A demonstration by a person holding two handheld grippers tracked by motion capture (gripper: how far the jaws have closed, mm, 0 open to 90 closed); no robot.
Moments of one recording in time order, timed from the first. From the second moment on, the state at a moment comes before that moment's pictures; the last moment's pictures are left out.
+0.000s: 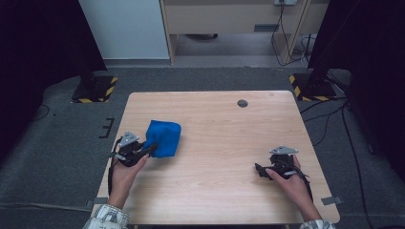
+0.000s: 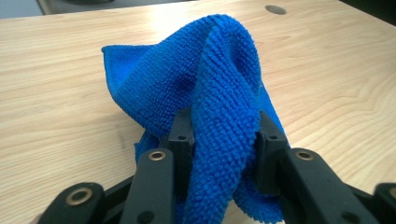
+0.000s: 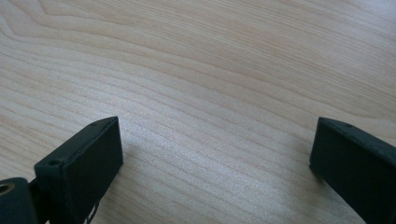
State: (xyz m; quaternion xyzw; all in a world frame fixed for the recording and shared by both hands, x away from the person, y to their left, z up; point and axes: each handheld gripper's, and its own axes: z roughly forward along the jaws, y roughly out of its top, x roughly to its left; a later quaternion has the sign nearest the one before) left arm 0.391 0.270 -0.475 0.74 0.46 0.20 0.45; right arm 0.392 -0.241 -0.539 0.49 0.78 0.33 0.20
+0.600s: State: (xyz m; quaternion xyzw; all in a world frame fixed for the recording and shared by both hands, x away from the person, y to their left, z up) left arm 0.389 0.200 -0.470 0.77 0.41 0.16 0.47; right arm 0.392 -0.241 -0.539 0.49 0.78 0.33 0.20
